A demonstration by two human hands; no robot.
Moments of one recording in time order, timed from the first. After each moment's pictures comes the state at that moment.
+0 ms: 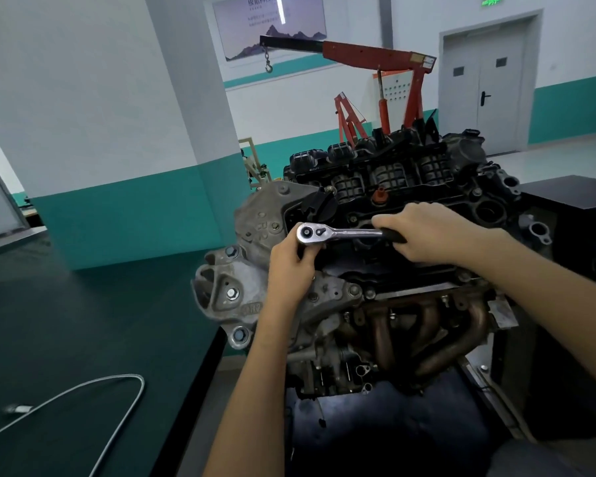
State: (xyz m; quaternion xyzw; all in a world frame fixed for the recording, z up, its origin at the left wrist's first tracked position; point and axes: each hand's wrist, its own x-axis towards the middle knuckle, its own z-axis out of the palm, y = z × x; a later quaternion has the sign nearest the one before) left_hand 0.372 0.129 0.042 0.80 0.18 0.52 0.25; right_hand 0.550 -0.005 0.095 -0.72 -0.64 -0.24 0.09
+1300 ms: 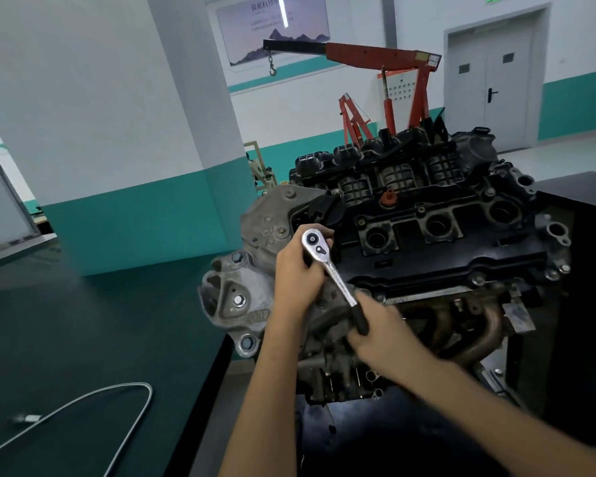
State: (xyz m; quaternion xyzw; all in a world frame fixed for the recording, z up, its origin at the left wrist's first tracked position) left_hand 0.371 0.130 0.042 0.80 0.16 0.53 0.26; right_hand 0.445 -0.001 -0.005 -0.68 -0.56 0.09 0.47
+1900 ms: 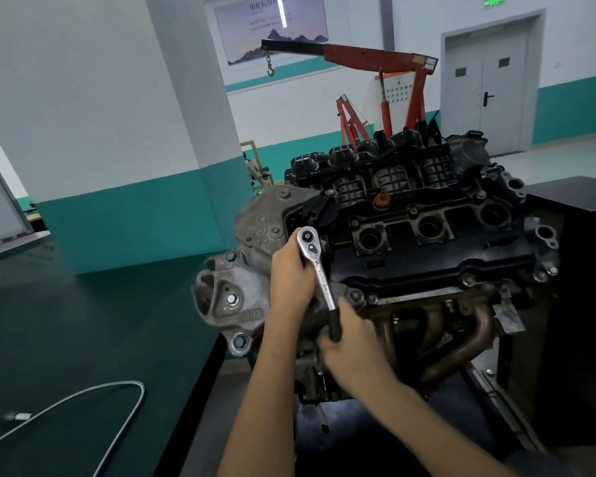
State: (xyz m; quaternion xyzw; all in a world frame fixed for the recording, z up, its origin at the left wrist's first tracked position) left_hand 0.379 0.132 0.036 0.78 0.22 0.54 0.22; right_hand 0.414 0.011 -0.019 -0.68 -0.49 0.10 0.53
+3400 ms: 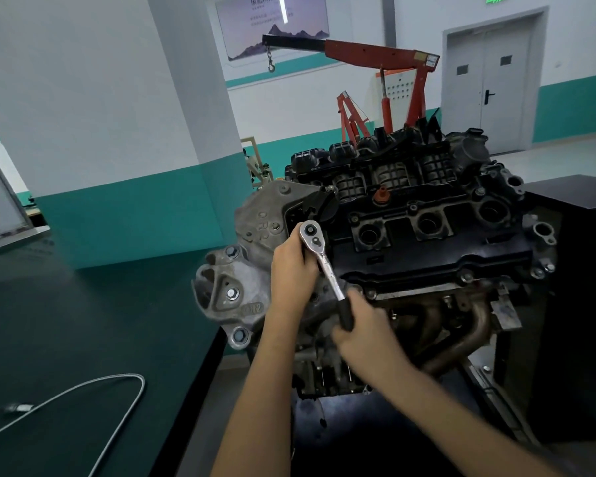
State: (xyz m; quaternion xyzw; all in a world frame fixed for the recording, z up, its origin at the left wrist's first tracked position) left_hand 0.380 0.133 0.035 0.79 0.24 0.54 0.19; right_hand 0.430 -0.001 -0.013 -0.68 -0.51 0.08 0.52
